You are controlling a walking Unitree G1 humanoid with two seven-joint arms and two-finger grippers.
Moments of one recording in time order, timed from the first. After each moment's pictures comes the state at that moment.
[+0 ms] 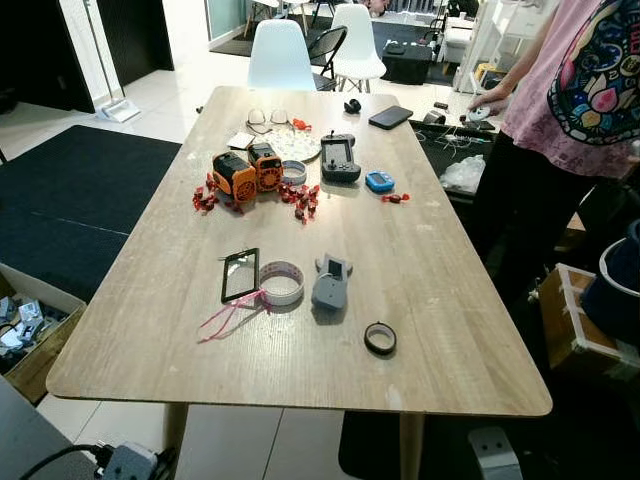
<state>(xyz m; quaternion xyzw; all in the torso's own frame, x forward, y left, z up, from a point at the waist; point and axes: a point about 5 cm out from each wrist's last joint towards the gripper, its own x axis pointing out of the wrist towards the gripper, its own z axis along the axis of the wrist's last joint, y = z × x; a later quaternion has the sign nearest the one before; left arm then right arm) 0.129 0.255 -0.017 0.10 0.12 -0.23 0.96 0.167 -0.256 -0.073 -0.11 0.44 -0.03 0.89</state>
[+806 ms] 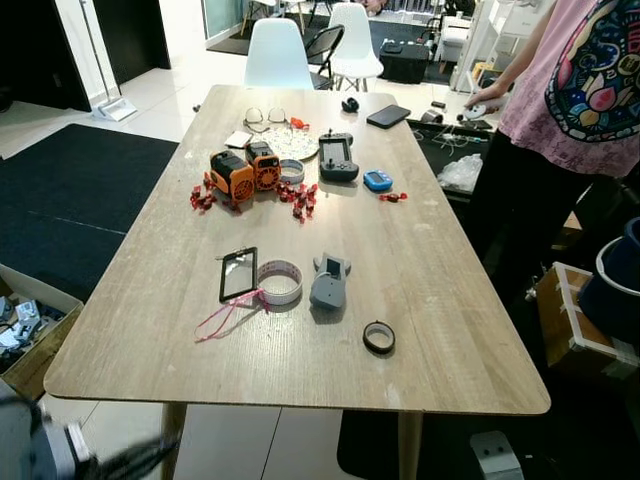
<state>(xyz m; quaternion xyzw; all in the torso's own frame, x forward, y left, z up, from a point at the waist) 0.147 0.241 0.126 0.04 -0.02 -0.42 0.91 0.162 -0.262 -0.074 -0.12 0.45 -0.02 0.88</state>
